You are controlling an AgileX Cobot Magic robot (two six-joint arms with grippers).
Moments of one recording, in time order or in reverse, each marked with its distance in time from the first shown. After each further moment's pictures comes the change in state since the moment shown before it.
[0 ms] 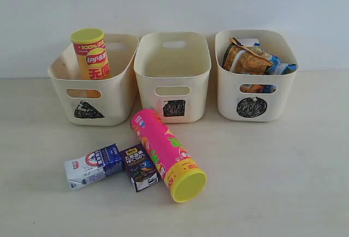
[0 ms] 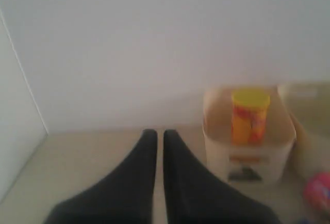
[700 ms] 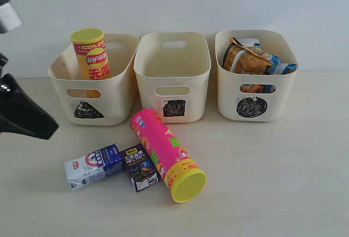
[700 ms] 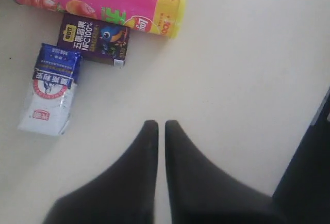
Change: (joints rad) left arm -0.286 0.713 -0.179 -0.546 0.515 0.701; right arm 0.000 0.000 0.000 0.000 0.000 0.000
